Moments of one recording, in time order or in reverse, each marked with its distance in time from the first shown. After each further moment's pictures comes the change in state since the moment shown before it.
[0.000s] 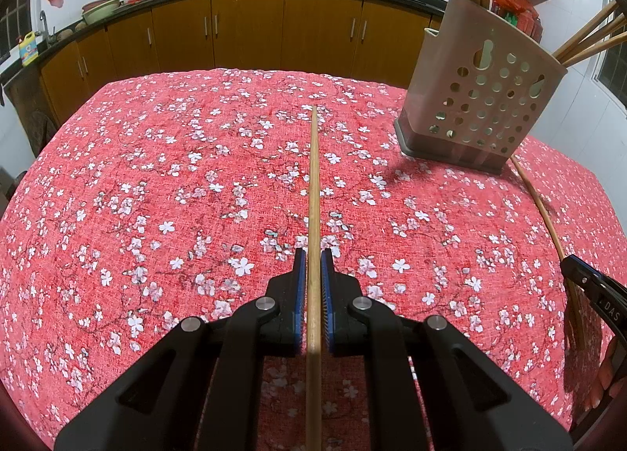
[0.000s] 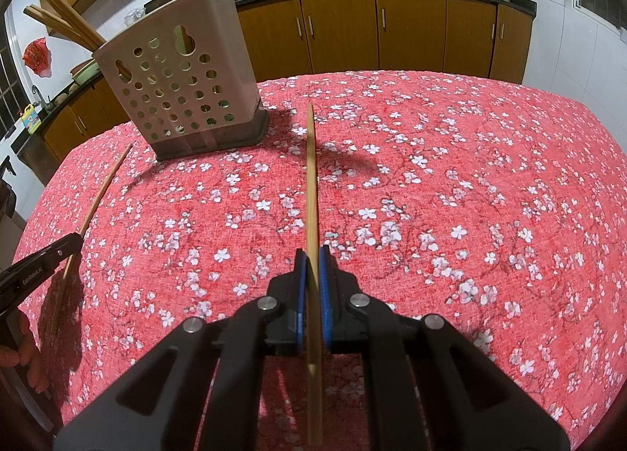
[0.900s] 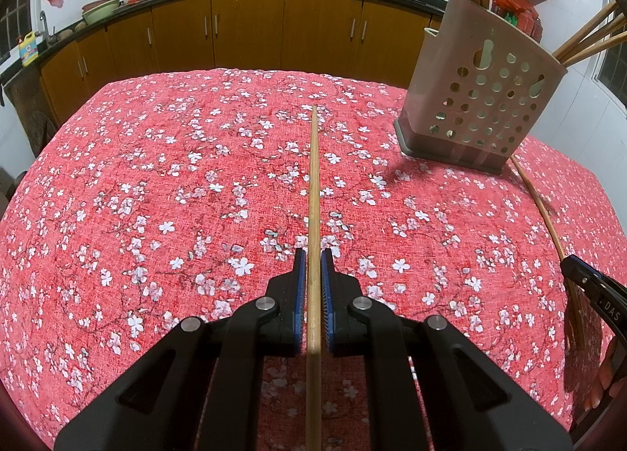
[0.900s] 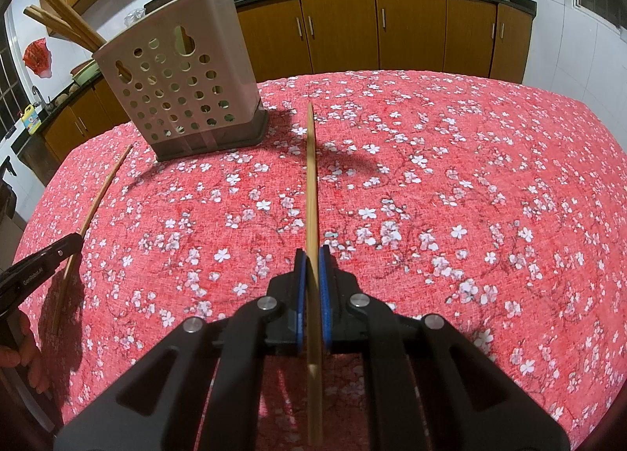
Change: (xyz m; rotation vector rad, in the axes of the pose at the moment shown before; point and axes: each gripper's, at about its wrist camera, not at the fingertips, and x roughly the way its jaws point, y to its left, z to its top) left arm 0.000 0.000 0.000 0.004 -0.001 0.004; right arm -0.001 0.000 0.000 -0.003 0.000 -0.007
